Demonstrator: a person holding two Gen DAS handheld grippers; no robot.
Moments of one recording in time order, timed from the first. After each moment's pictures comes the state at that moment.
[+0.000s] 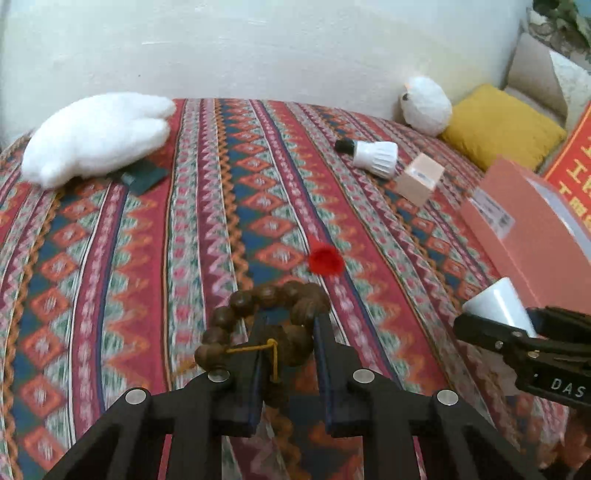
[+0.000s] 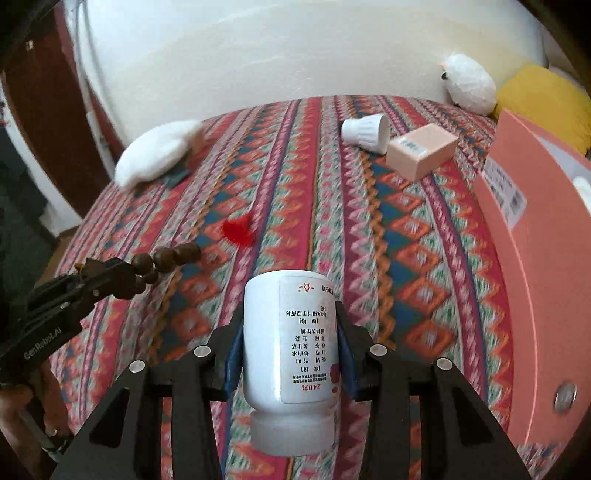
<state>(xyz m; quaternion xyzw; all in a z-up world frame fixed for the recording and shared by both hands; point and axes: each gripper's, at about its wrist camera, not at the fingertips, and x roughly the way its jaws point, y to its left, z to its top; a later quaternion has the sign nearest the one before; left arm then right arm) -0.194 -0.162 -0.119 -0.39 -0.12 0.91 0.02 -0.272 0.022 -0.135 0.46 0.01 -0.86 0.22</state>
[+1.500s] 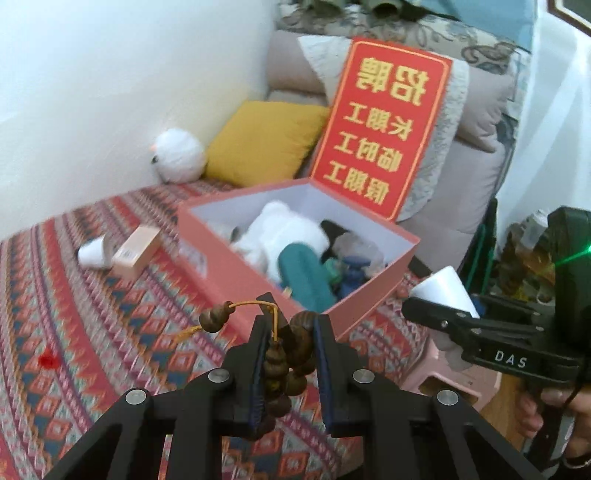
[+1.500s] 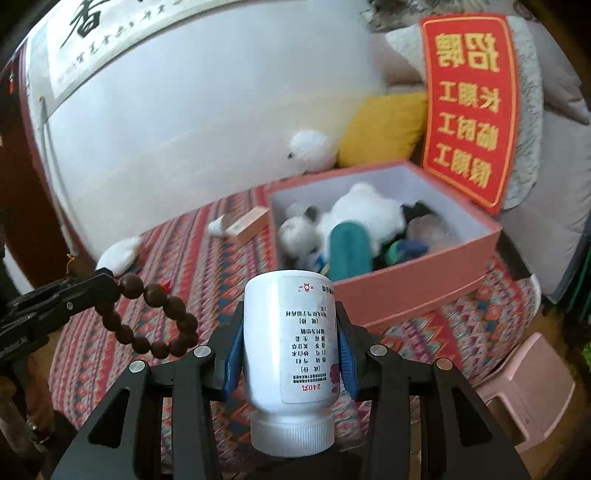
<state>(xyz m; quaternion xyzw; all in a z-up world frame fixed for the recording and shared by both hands) -0.119 0.093 0.035 -0.30 0.00 0.91 0.28 -0.081 0.288 -0.012 0.32 -0.10 -0.94 0.07</state>
